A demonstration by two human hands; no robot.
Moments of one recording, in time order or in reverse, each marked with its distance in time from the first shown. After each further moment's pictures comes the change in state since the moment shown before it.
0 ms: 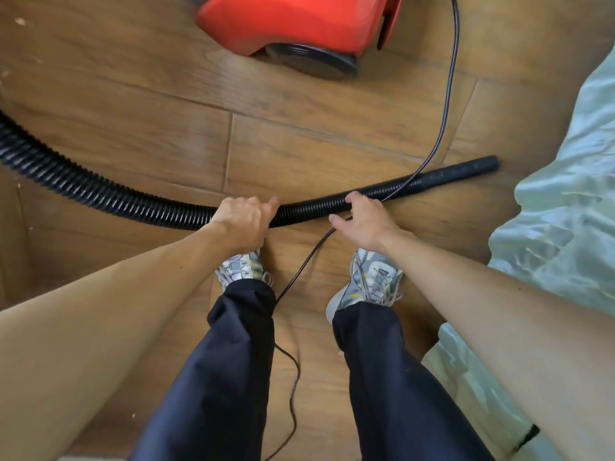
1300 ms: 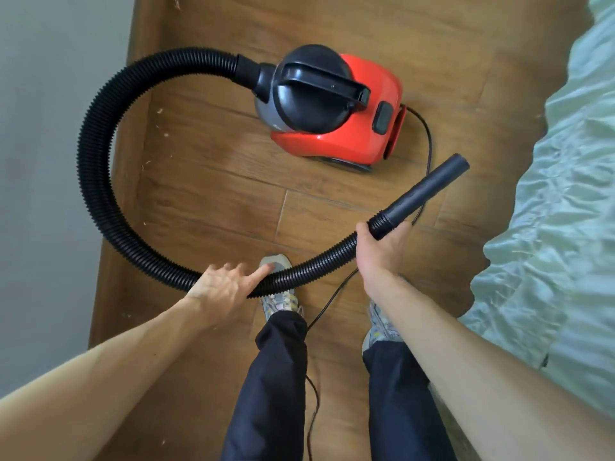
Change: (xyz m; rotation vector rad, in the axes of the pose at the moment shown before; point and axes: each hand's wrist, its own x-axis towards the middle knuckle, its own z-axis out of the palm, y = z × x) left_hand -0.170 -0.074 -0.023 0.066 0.076 0.021; right_hand -0.120 -0.123 -0.050 1.007 0.578 0.277
